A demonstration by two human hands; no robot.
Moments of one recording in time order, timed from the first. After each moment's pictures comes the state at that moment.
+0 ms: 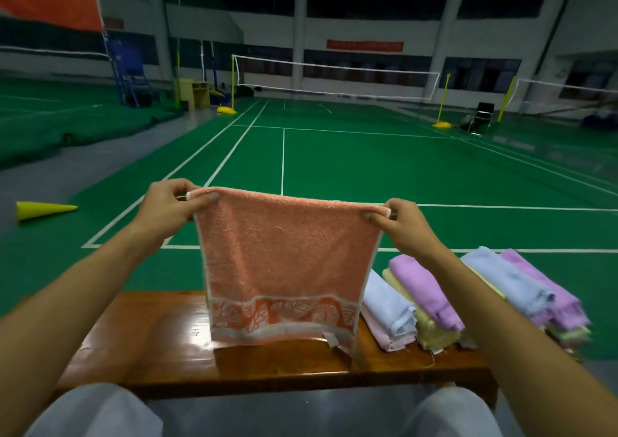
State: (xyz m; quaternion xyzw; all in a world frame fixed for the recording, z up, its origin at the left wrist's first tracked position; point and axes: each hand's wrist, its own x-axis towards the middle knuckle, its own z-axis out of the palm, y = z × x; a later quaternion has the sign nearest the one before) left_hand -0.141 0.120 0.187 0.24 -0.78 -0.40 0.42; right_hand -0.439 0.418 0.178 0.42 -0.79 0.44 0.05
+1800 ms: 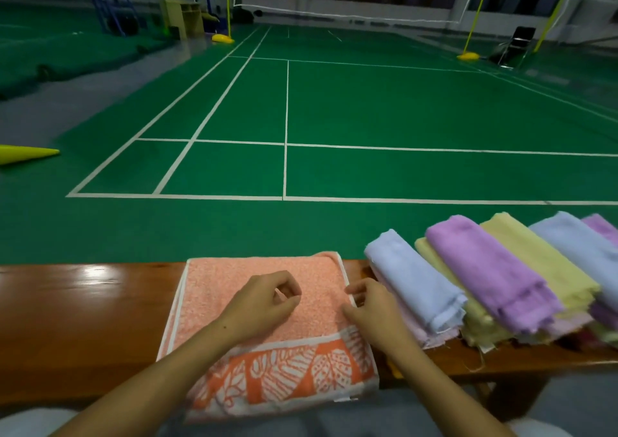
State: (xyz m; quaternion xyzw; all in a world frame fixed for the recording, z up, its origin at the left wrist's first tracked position) left_hand -0.248 0.182 -0.041 0.21 -0.89 -0.39 0.11; right_hand -0.404 0.370 -0.057 0.28 -0.86 0.38 -0.20
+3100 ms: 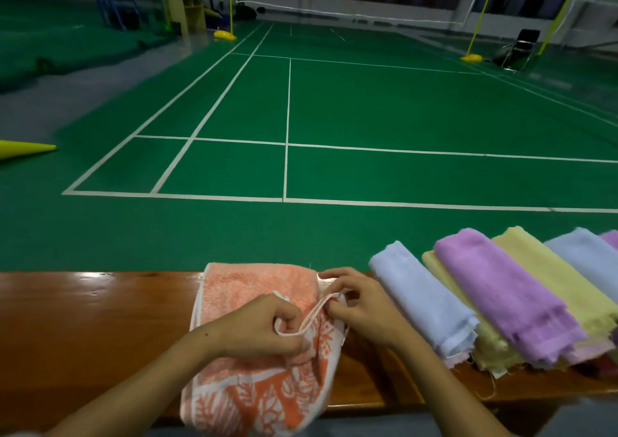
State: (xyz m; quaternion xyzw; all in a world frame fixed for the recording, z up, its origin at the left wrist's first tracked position) left_hand -0.252 0.169 -0.026 0.05 -0.88 -0.46 -0.03; right_hand -0.437 0.336 -0.040 0.48 -0.75 0.40 -0.22
